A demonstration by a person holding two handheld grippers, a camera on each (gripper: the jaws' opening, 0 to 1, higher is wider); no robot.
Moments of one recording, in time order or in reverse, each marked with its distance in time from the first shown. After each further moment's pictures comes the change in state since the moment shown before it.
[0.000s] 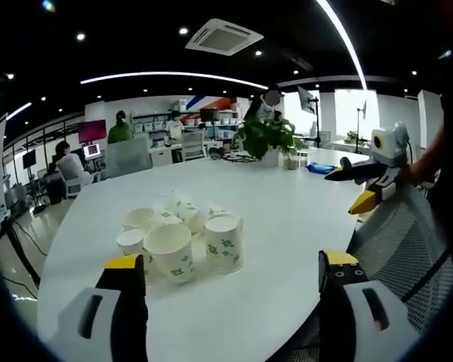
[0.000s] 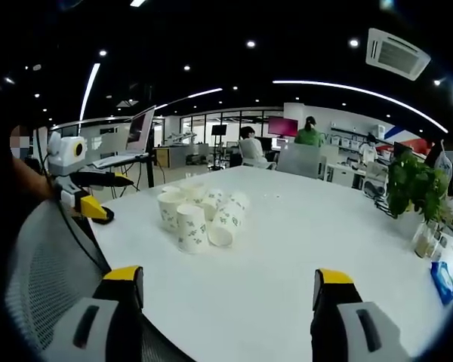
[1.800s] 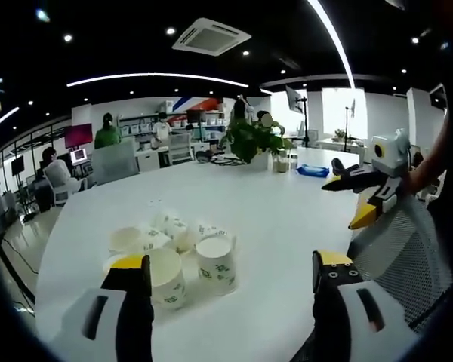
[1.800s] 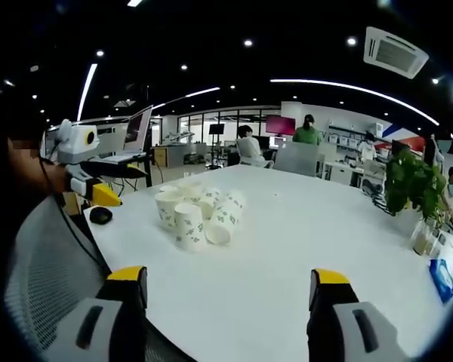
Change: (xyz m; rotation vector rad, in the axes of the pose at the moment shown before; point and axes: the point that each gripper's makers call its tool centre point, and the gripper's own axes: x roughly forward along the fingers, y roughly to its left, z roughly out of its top) left arm 0.032 -0.009 0.028 0.029 0.004 -0.082; right arm -0.001 -0.004 -0.002 0.010 0.009 -0.012
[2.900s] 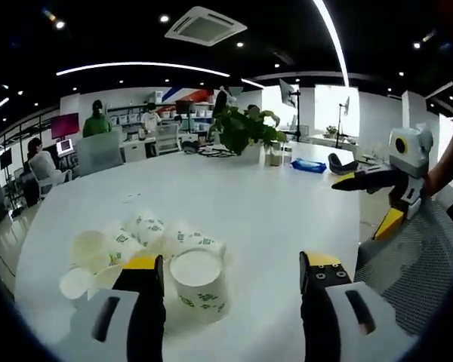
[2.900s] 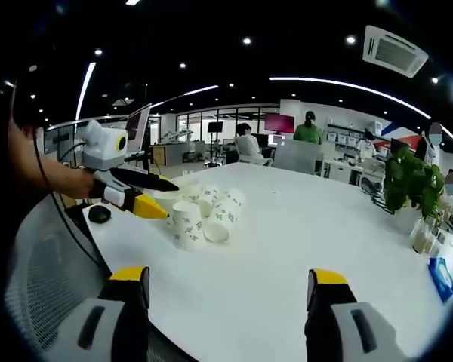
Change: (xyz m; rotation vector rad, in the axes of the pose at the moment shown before) left arm 0.073 -0.004 -0.014 -0.017 0.058 -0.064; right arm 0.000 -0.001 -0.002 0.004 0.012 -0.006
